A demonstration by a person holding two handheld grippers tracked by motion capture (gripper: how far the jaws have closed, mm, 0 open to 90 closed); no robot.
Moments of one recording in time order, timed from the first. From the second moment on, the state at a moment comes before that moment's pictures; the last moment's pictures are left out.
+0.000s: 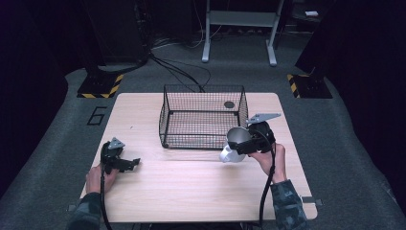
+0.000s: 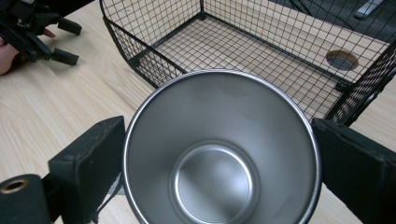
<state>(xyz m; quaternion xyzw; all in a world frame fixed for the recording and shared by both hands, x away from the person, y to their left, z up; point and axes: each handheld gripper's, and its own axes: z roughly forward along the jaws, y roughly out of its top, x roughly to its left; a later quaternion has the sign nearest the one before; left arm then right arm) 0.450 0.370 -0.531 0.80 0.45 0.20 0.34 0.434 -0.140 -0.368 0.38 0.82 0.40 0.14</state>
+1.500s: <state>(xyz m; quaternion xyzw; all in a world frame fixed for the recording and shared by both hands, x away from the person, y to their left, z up) 0.450 0.370 -0.532 0.80 0.45 0.20 0.34 0.498 -0.107 -0.322 0.37 0.82 0.40 0.15</state>
